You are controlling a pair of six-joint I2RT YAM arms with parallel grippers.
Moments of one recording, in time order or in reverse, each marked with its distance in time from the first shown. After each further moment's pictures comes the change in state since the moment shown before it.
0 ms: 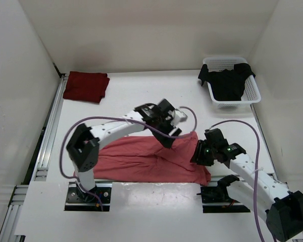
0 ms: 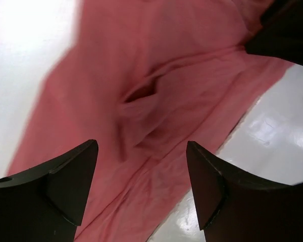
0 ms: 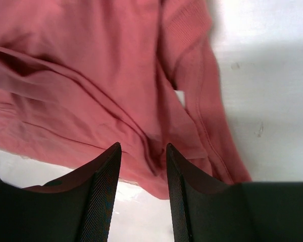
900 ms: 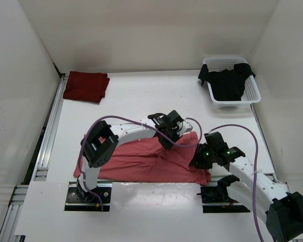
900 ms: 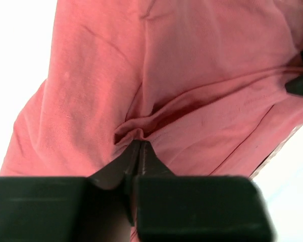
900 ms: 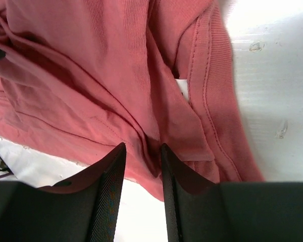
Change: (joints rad) left arm -0.082 0.187 -0.040 0.144 -0.045 -0.003; right arm -0.011 -0.018 -0.092 0.061 -0.089 0.026
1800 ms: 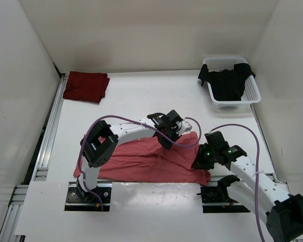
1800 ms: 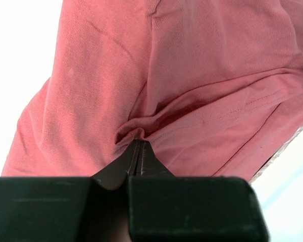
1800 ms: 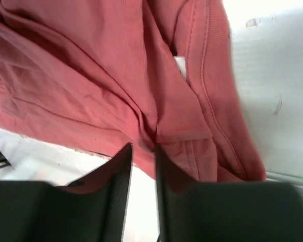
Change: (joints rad) left arm 0.006 -0.002 -0.007 0.006 0.001 0.003; right arm 0.000 -0.018 0.048 -0.111 -0.003 -0.019
